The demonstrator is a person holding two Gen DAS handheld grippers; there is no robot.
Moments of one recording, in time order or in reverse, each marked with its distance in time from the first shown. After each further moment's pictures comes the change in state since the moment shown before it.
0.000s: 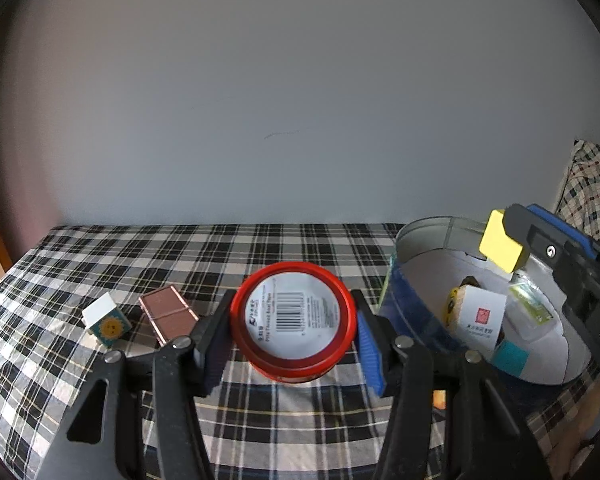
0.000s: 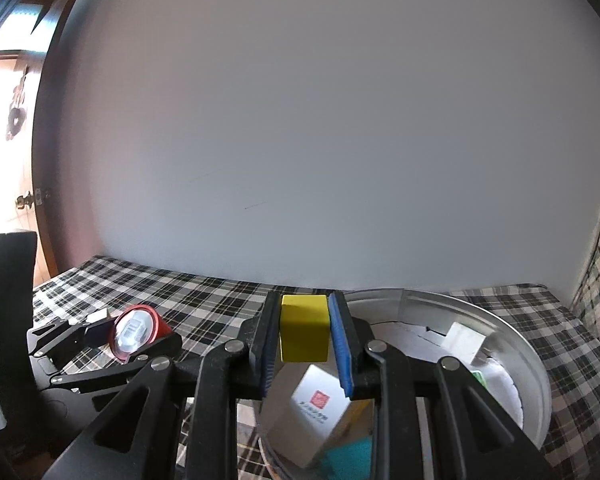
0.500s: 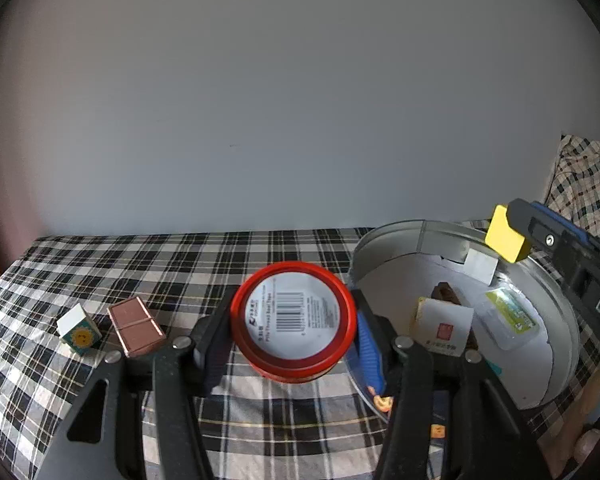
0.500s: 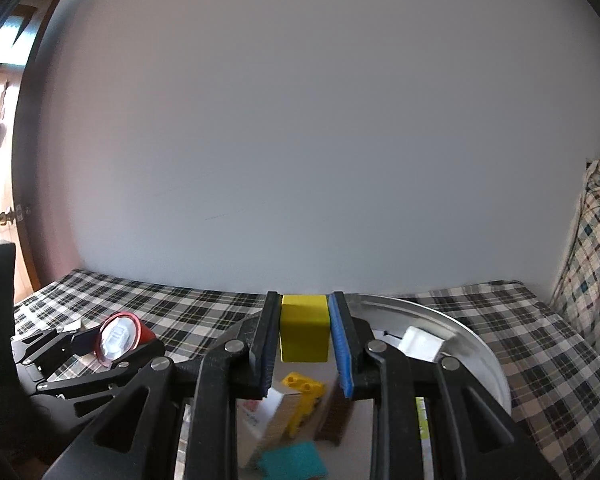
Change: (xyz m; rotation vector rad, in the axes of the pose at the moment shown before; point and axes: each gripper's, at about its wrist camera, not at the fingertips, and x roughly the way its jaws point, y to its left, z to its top) left arm 0.004 -0.031 0.008 0.024 -0.007 -0.040; right arm -0.007 -0.047 0.004 0.043 -0.015 -0.068
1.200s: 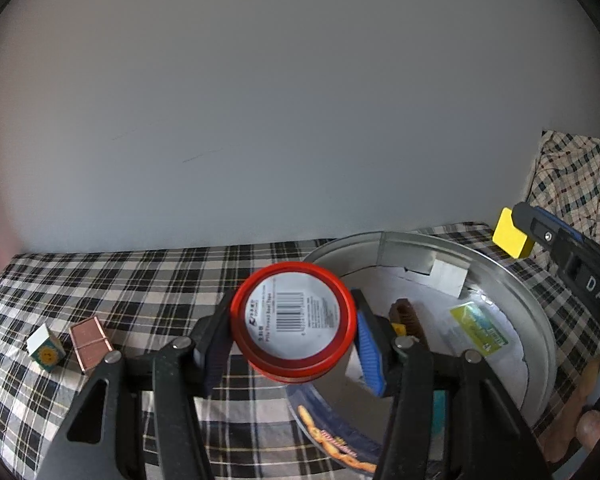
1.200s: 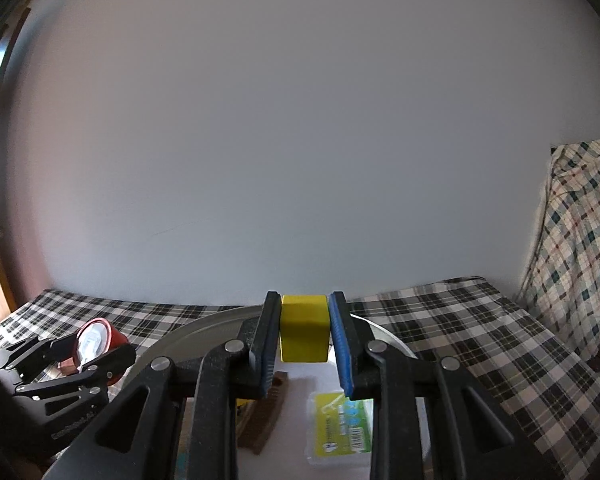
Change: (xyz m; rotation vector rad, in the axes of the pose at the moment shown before) left arm 0.009 -0.042 0.014 0.034 -0.013 -0.066; right arm -0.001 -0.058 0.005 0.063 -0.011 -0.103
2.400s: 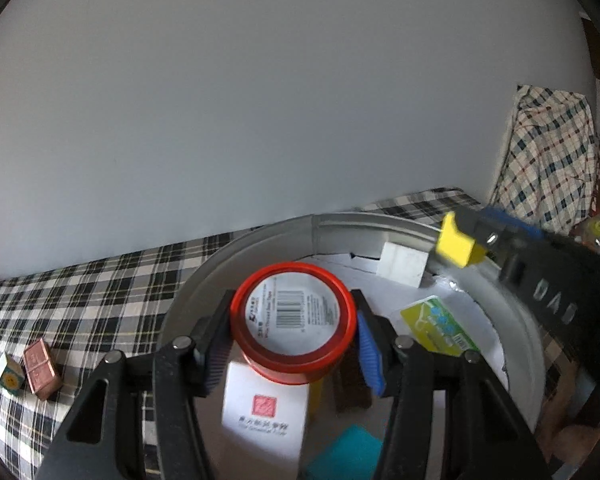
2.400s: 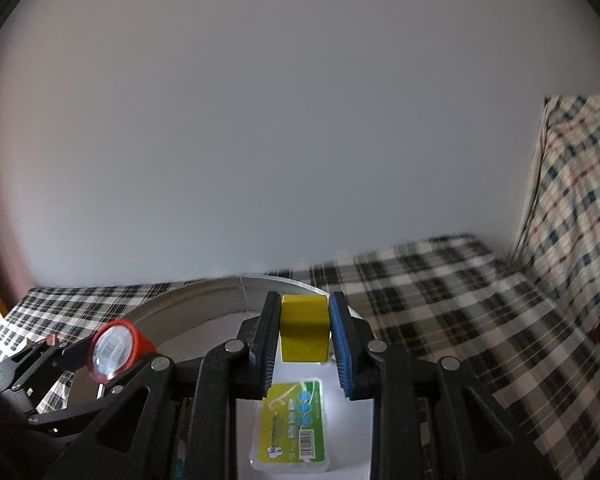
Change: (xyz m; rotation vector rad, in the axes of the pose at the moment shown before) left arm 0.043 -0.073 0.007 0.120 0.096 -0.071; right arm 0.045 -0.045 -0.005 0.079 0.178 -0.016
